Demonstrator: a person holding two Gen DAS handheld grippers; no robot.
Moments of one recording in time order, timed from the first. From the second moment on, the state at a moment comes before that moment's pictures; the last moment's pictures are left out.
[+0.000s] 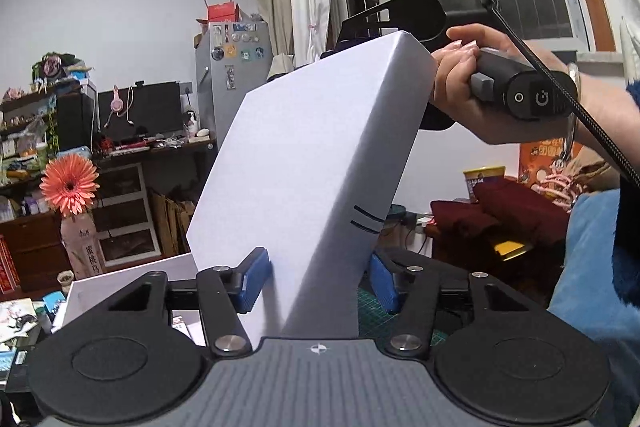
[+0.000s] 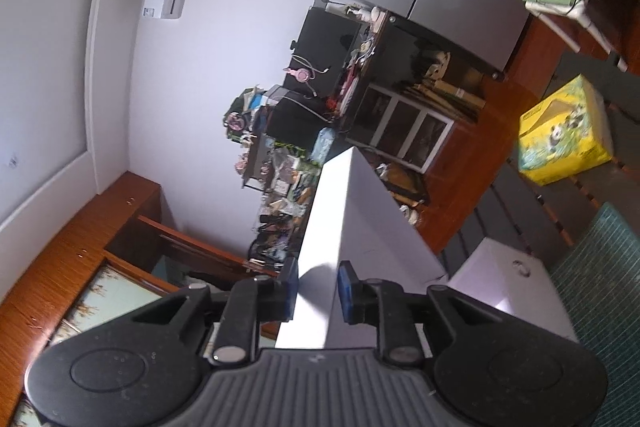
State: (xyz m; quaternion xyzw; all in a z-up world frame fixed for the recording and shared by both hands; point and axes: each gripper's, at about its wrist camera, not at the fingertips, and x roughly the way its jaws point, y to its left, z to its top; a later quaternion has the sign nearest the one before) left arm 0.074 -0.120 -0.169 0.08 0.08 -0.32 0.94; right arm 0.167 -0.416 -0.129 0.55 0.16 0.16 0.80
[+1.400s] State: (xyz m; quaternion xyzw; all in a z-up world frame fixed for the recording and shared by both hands) left arm 0.079 -0.114 -0.172 0.08 0.10 -0.31 0.94; right arm 0.147 -0.393 -0.089 0.37 0.22 0.08 0.90
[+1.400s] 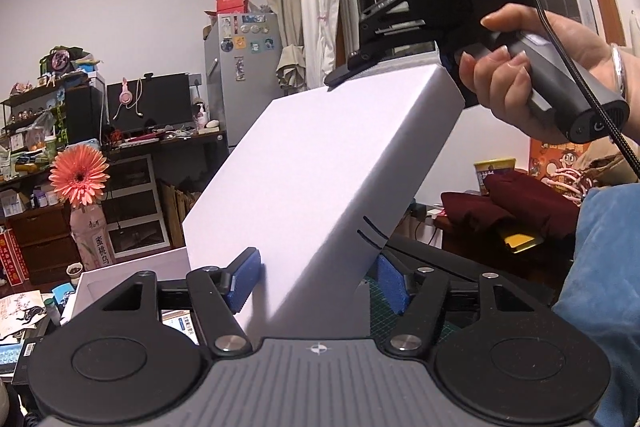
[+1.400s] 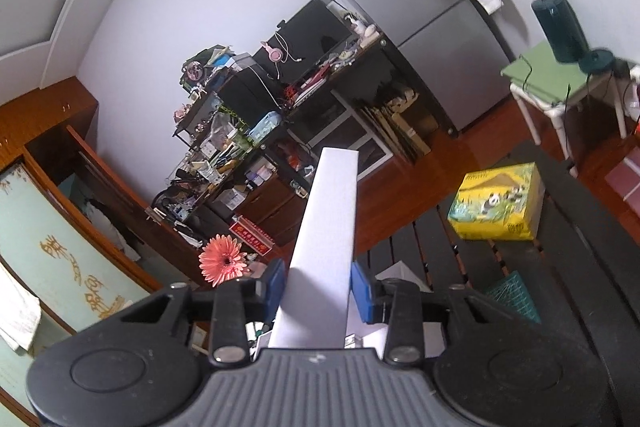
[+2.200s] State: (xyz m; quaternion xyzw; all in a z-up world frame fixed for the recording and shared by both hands) left arm 0.089 -0.078 -0.170 0.05 0.13 -0.30 0.94; right arm 0.175 -0.389 -0.148 0.47 0.26 0.11 0.83
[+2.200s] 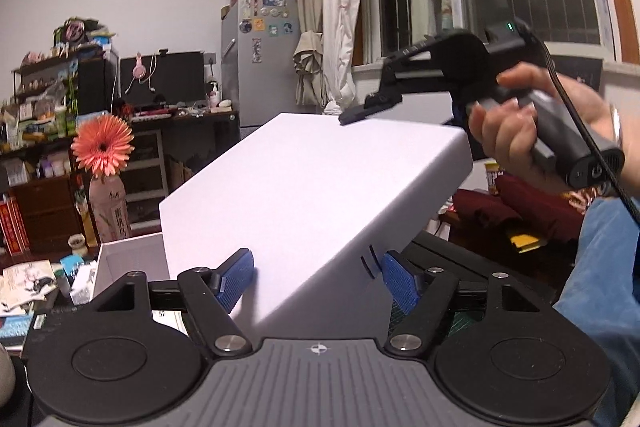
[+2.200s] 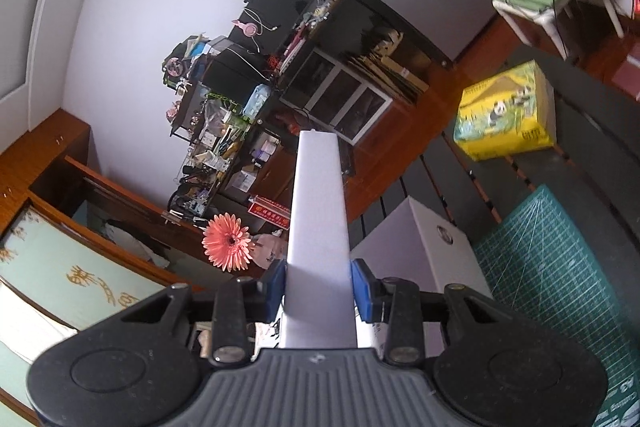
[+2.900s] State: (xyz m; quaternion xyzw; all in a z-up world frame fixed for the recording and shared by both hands) left arm 0.093 -0.073 -0.170 0.04 0.15 -0.30 0.94; right arm 0.189 -0.399 -0.204 0.56 0.28 0.13 0.77
